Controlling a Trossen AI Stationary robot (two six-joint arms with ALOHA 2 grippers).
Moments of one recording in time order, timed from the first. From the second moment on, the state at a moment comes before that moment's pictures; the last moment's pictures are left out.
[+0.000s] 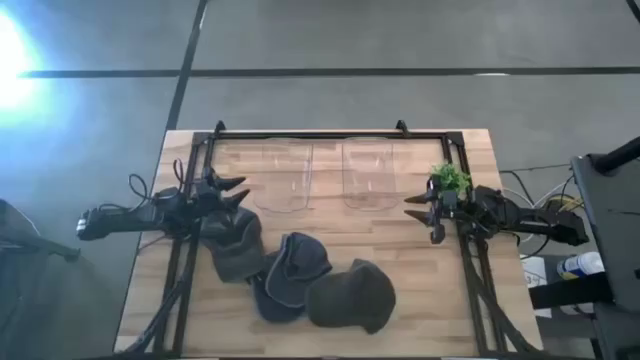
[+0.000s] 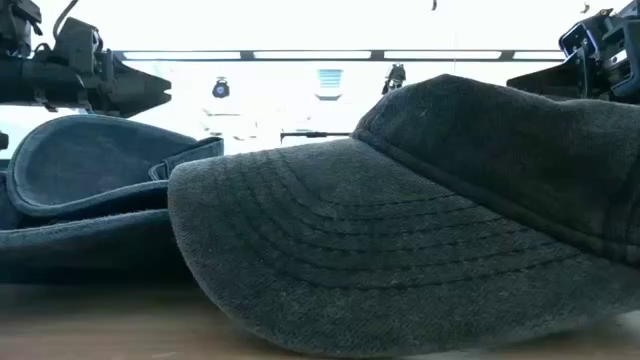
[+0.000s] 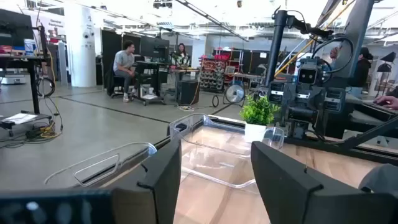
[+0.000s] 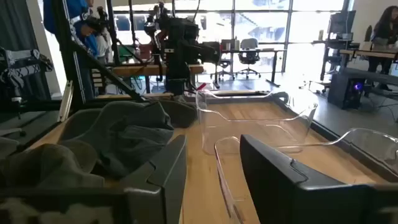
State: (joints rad) left arm 0.05 0.00 0.01 0.11 -0.38 -0.04; right arm -0.12 0.02 0.01 0.03 -0.05 0.05
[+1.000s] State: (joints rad) left arm 0.06 0.00 0.01 0.14 -0.49 -0.02; right arm -0.12 0.06 0.01 0.37 0.39 0.79
